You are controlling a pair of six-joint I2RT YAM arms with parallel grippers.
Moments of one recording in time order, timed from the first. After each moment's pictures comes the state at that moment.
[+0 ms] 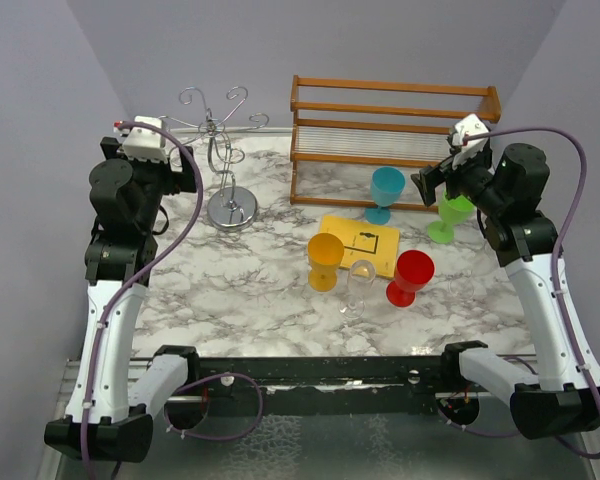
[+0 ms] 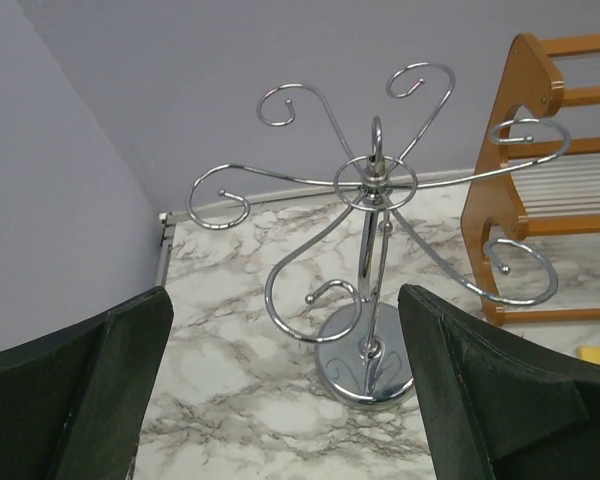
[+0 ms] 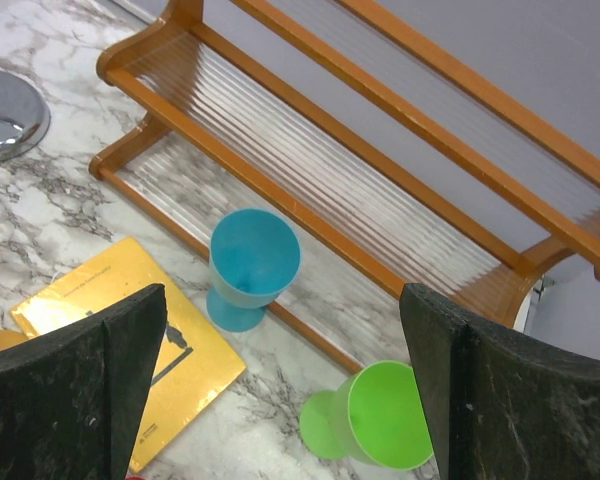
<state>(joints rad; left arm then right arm) -0.05 0.94 1.20 -0.31 0.00 0.10 0.10 1.04 1.22 -0.37 -0.35 -0.37</state>
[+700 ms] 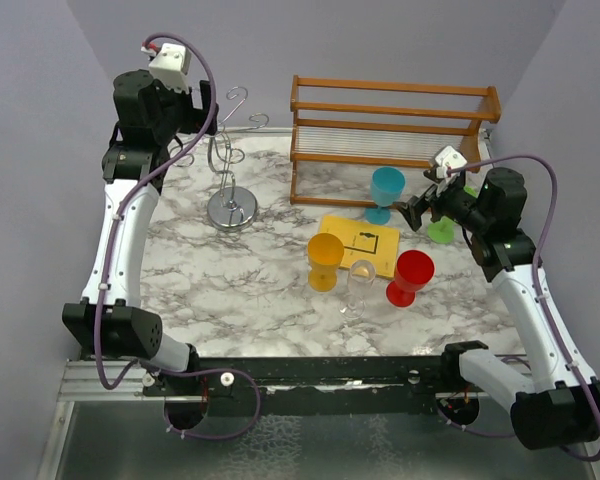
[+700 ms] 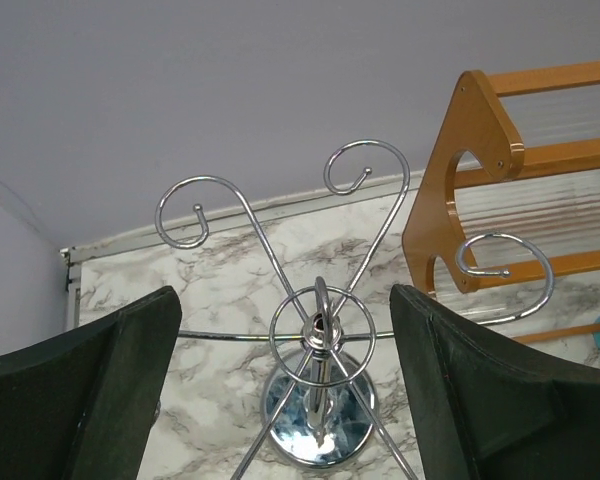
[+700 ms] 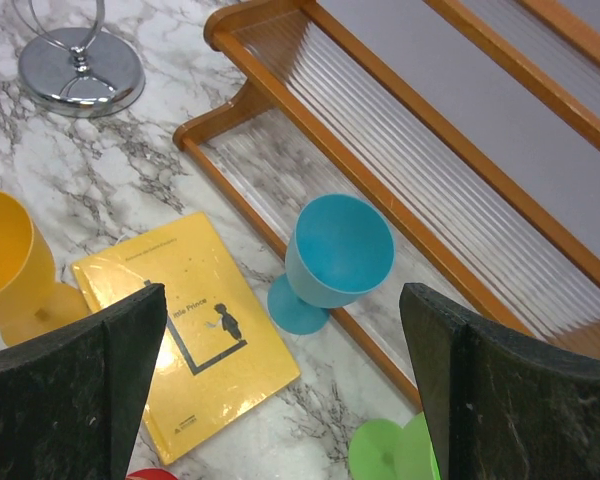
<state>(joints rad) -0.05 1.46 1.71 -0.40 0.17 0.03 0.10 1.00 0.97 -0.20 -0.56 -0.40</state>
